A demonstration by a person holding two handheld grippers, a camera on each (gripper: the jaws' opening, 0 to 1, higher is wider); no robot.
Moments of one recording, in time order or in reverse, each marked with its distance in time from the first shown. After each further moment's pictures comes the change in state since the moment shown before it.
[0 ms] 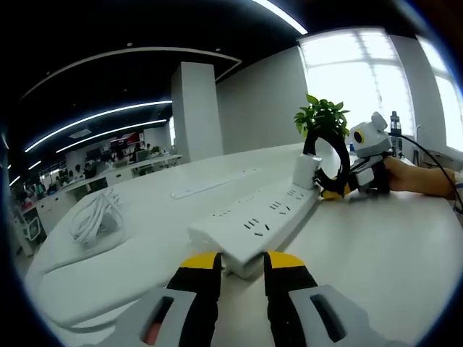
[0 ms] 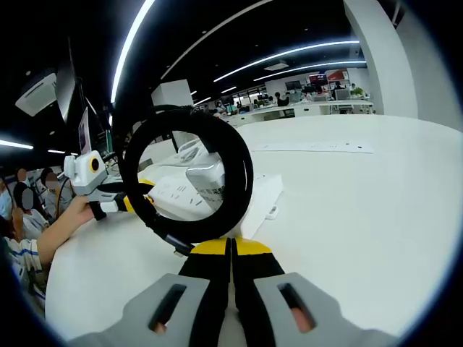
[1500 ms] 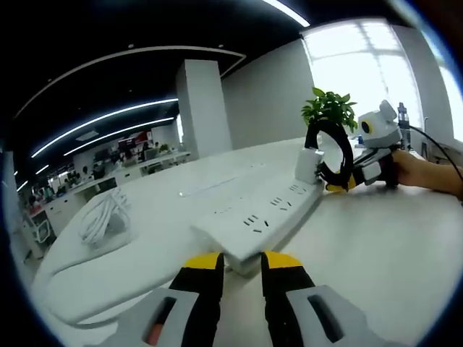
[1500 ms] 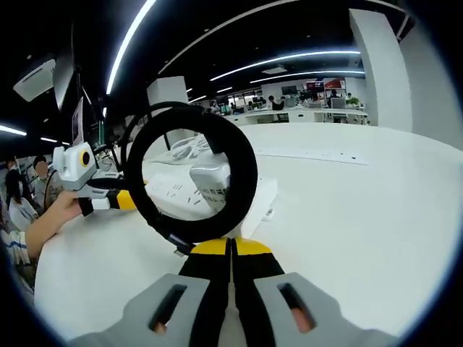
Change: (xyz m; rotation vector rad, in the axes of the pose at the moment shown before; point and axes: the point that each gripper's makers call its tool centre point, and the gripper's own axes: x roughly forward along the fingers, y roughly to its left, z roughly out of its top) left arm 0.000 0.002 -0.001 0.027 0.026 0.070; right arm 0.000 -0.007 0.007 -0.062 -0.002 -0.068
